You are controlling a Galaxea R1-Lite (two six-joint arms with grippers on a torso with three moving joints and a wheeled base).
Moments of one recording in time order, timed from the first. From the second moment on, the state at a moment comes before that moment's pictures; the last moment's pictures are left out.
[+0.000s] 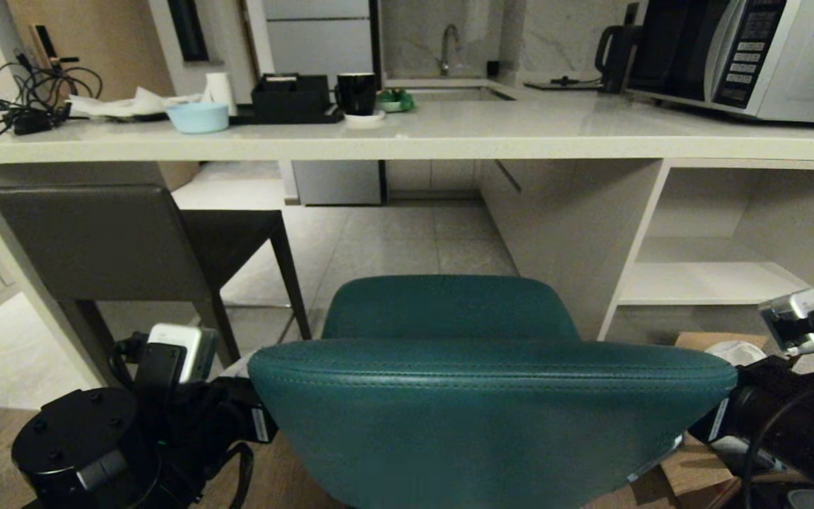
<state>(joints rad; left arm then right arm) -0.68 1.73 -0.11 -1.52 0.45 -0.04 0.35 1.38 -0.21 -1.01 0.08 0.03</state>
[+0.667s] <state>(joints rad) -0.76 1.79 -0.12 -1.52 0.46 -0.05 0.37 1.55 -0.44 -1.03 0.04 0.02</state>
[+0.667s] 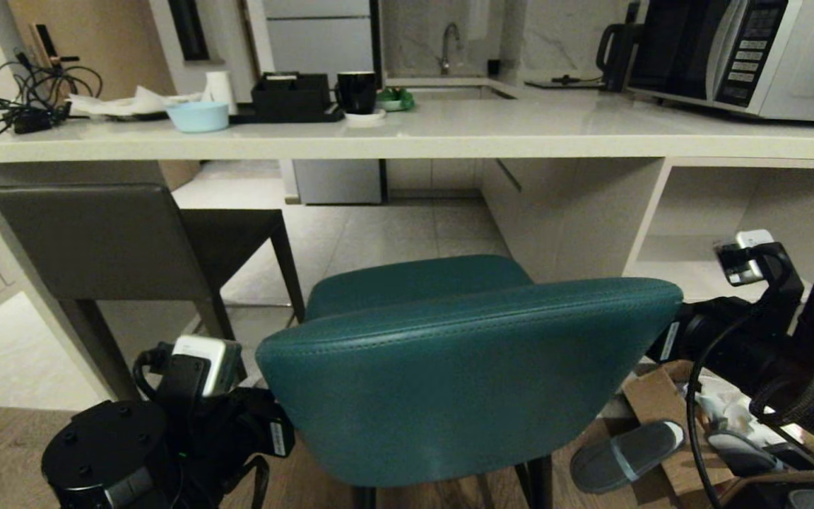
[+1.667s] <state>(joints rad) -0.65 1.88 -0.39 -1.52 0.43 0.02 0.30 1.52 -0.28 -1.03 0.06 -0.03</state>
